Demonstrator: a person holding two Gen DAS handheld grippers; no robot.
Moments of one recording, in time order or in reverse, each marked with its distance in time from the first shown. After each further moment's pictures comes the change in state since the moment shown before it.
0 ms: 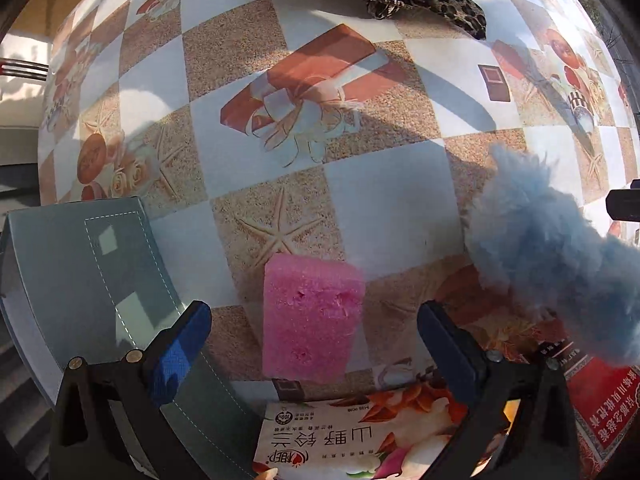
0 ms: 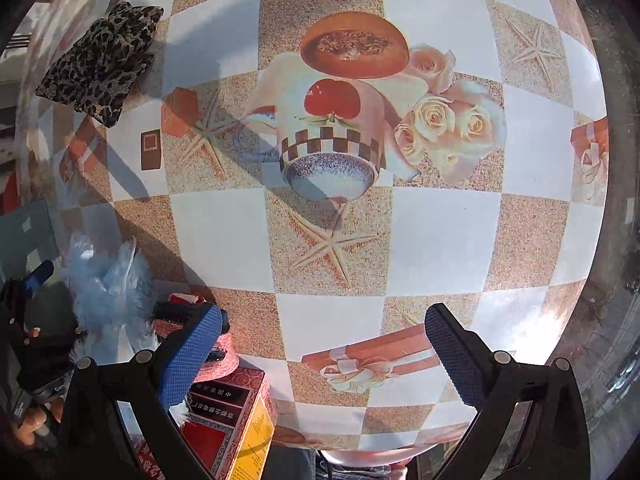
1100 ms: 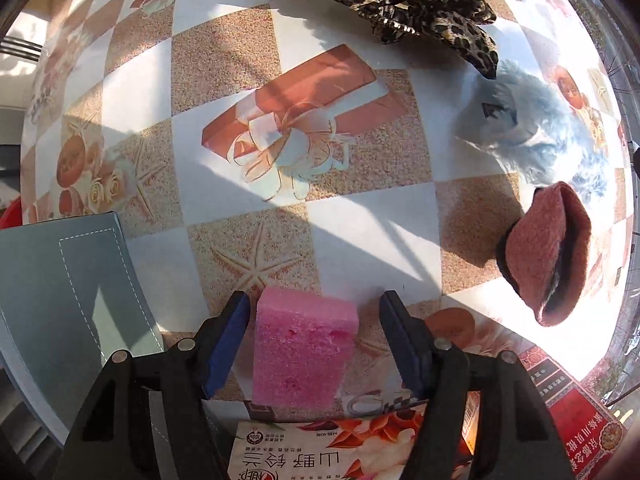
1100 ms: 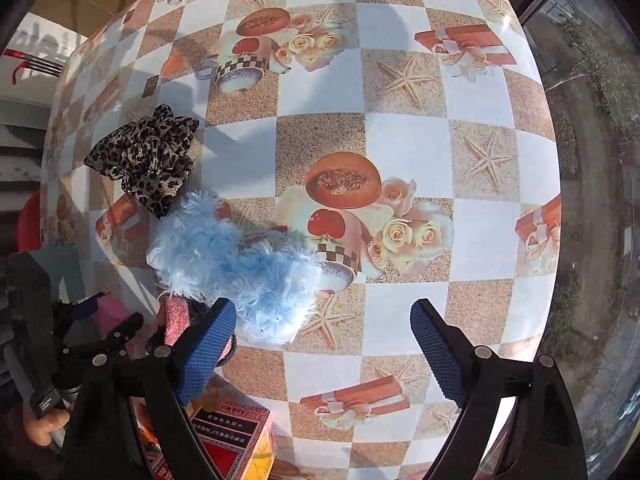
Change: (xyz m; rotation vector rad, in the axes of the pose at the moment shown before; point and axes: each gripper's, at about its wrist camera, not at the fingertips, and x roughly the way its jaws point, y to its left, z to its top) left arm 0.005 0.013 0.033 -0.074 -0.018 -0.093; right arm -0.052 0.000 0.012 -0.040 -0.238 -0.017
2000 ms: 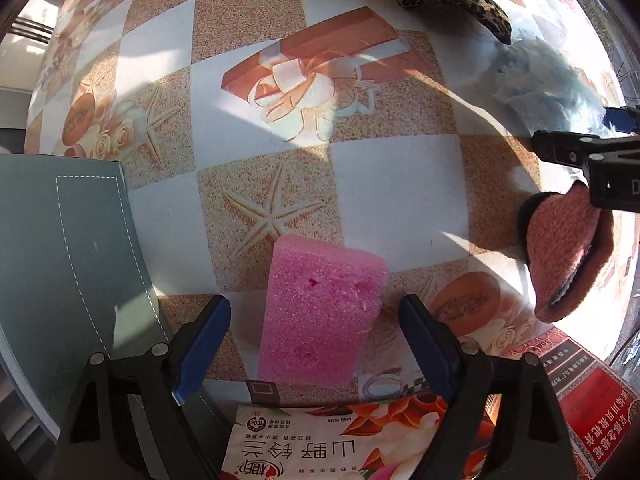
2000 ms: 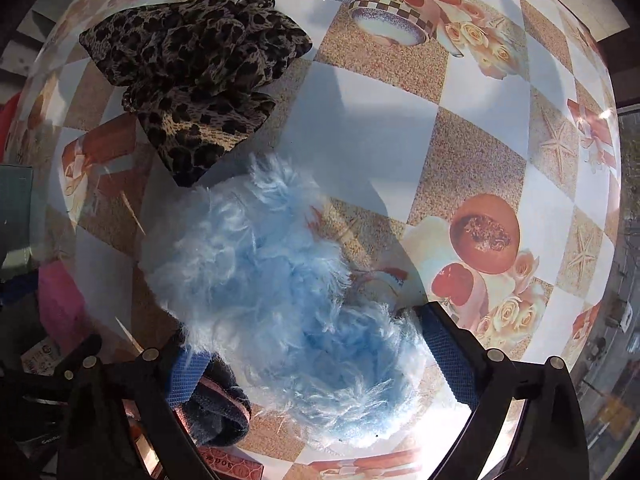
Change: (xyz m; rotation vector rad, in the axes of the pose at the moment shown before) left arm 0.020 0.013 -0.047 -0.022 0.000 -0.004; right arm 0.087 0.119 0.027 -0.313 0.006 -0.172
